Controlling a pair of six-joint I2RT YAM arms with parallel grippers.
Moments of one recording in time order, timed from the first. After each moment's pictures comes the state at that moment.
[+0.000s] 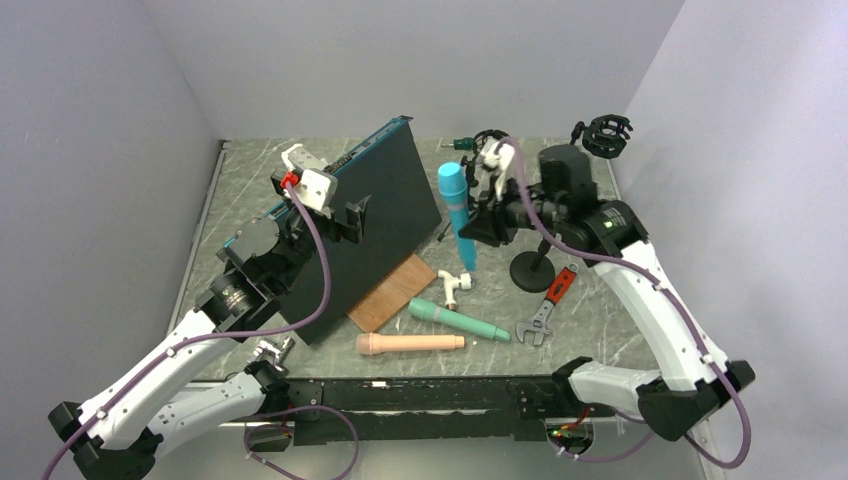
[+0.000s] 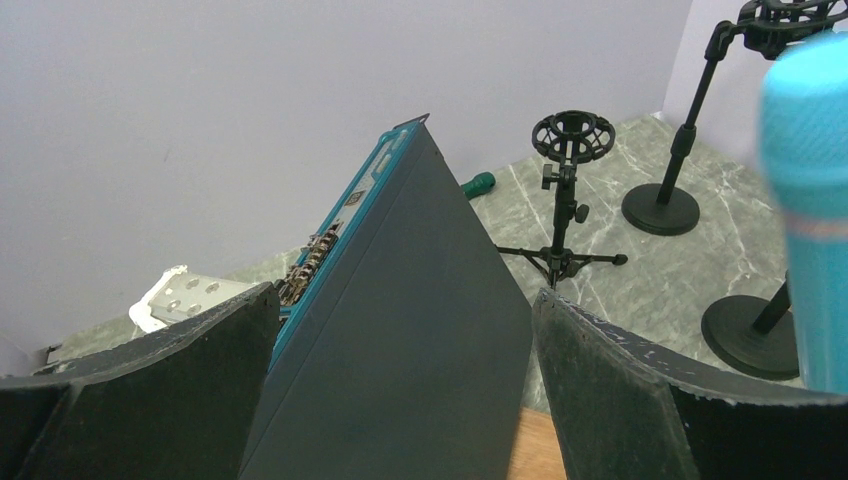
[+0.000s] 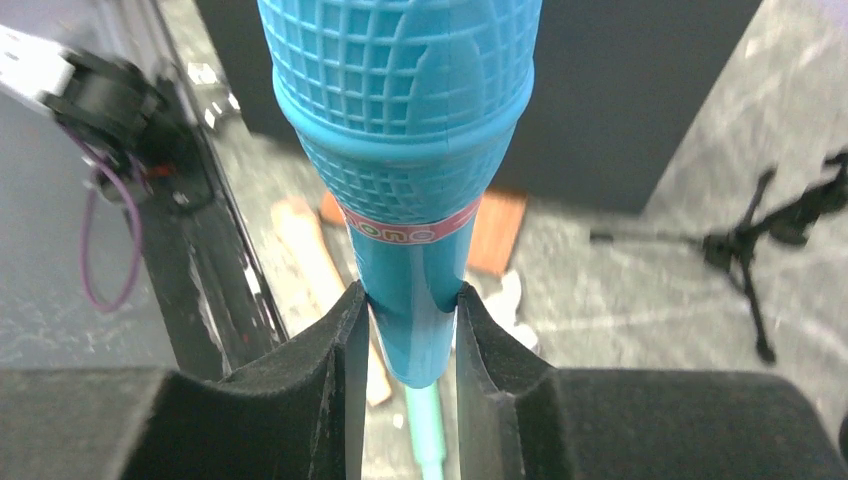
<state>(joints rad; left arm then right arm) -0.75 0.82 0.95 -0.01 -0.31 0.14 0.53 1.20 1.43 -0.84 -0.52 -0.19</state>
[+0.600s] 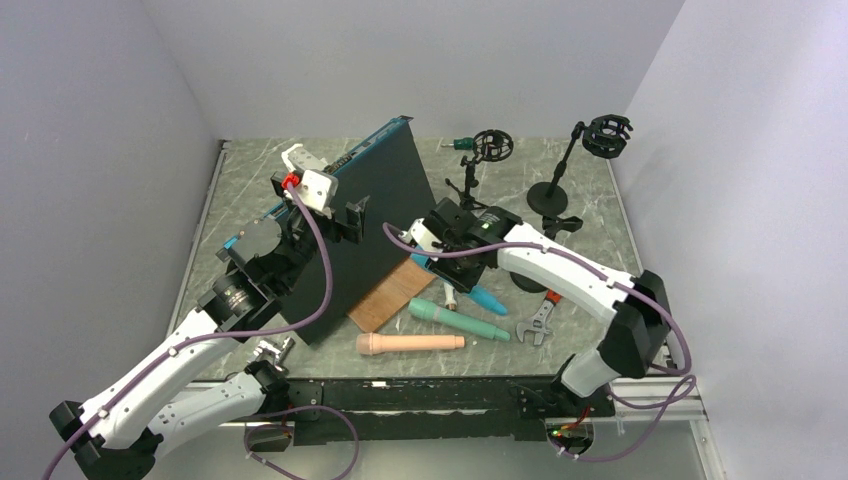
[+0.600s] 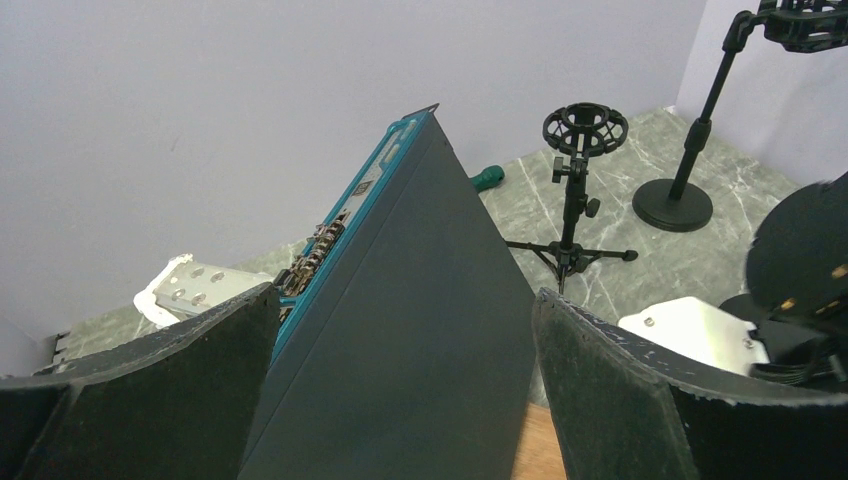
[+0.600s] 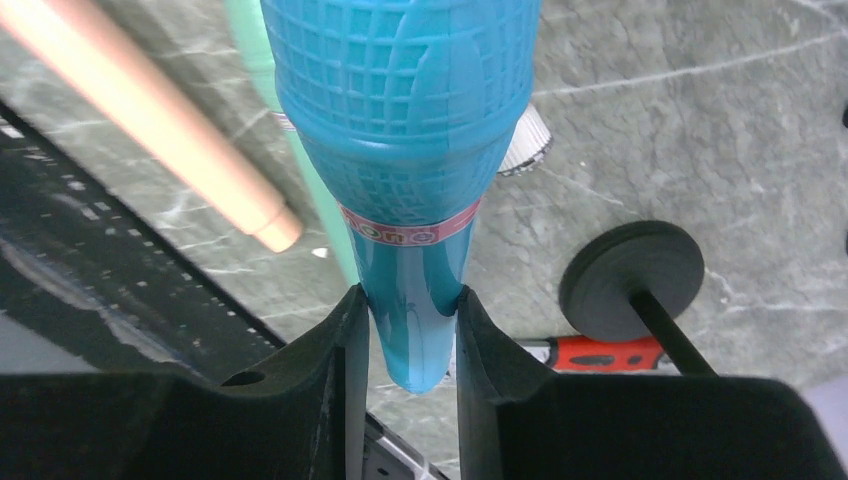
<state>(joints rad) -0.75 0.82 0.94 0.00 -0.34 0.14 0.86 1.55 1.35 -1.06 0.09 -0.21</state>
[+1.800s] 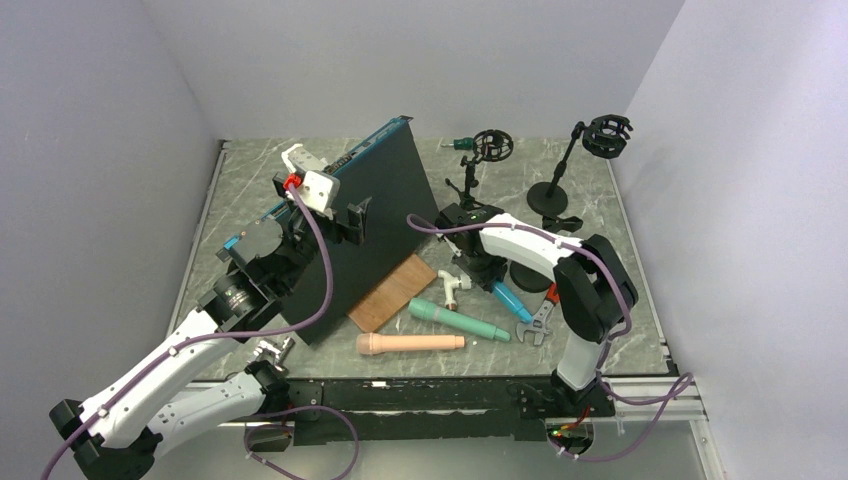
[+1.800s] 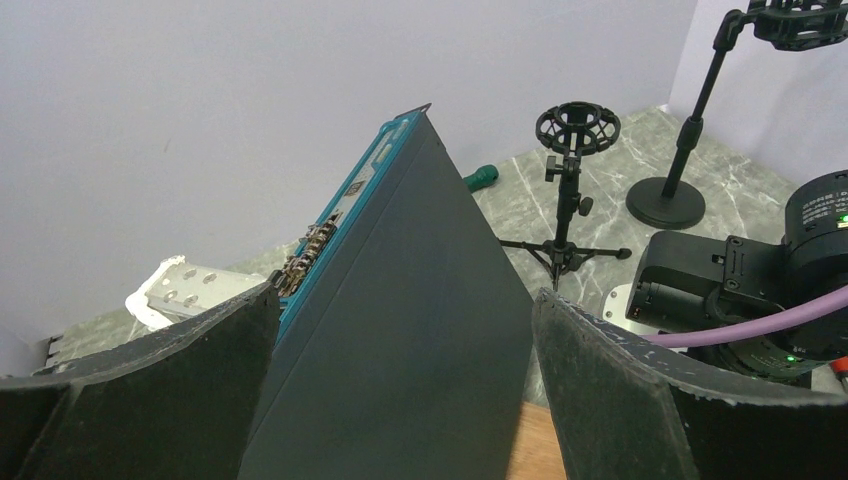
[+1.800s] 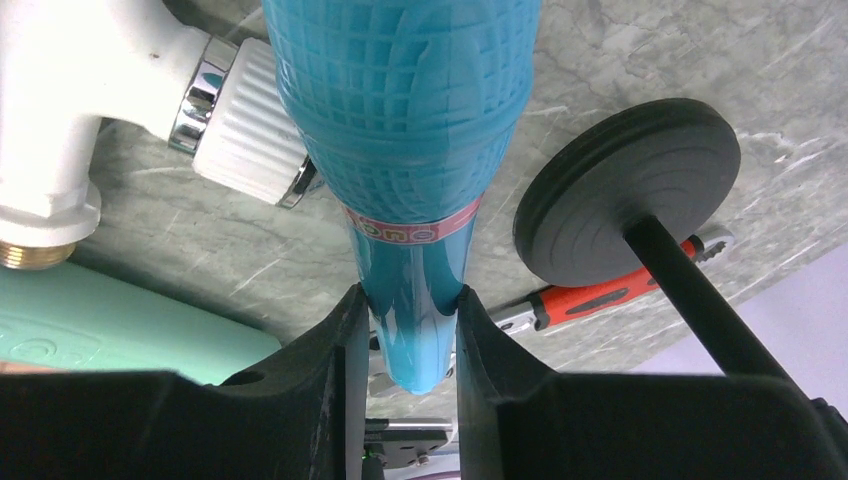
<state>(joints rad) -0.76 0.82 0.94 0.00 -0.34 0.13 0.67 1.77 1.23 -0.99 0.29 -0.04</state>
